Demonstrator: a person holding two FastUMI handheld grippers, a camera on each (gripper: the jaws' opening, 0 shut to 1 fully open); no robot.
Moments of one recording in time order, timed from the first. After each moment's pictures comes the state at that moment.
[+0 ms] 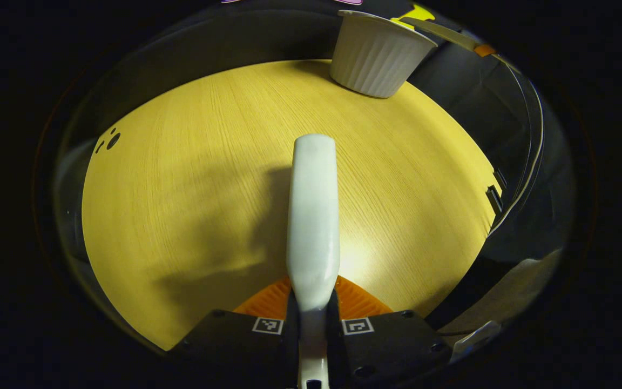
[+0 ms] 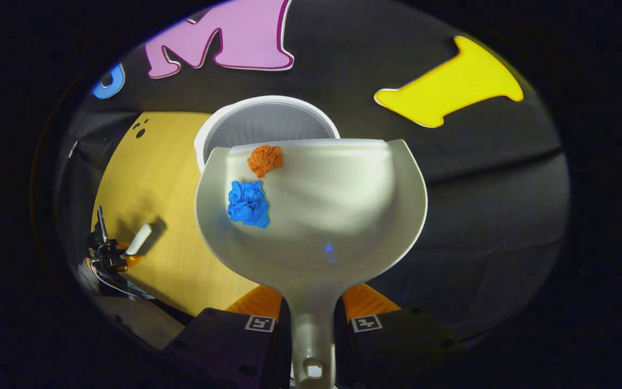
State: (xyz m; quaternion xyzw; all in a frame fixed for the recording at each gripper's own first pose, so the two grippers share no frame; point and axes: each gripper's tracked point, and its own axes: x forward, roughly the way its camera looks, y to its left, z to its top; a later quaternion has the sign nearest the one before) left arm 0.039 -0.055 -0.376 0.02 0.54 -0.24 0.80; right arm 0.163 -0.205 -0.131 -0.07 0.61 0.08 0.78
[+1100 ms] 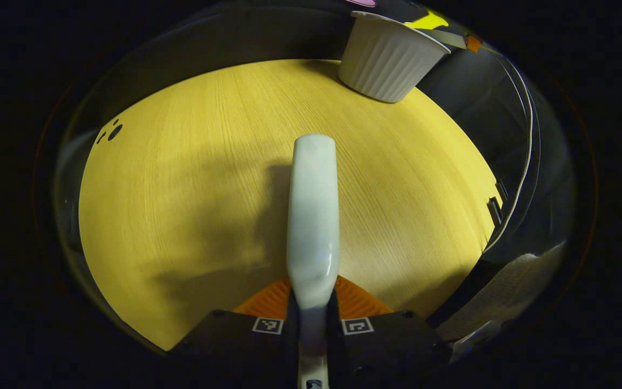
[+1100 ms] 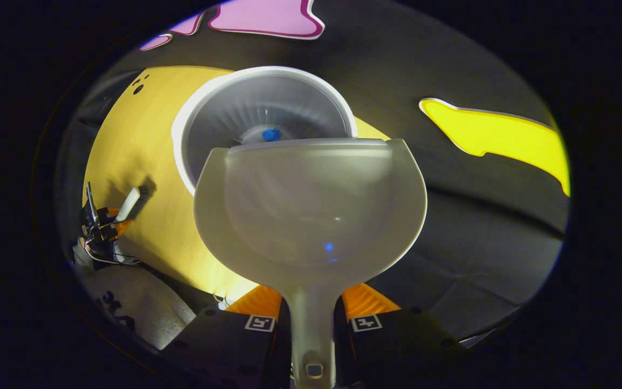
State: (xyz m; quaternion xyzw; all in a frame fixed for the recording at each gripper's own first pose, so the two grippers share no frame) left arm 0.046 -0.058 -0.380 0.00 0.55 -0.22 0.81; right arm 0.208 -0.211 -0.135 -0.15 0.69 0.12 0.70
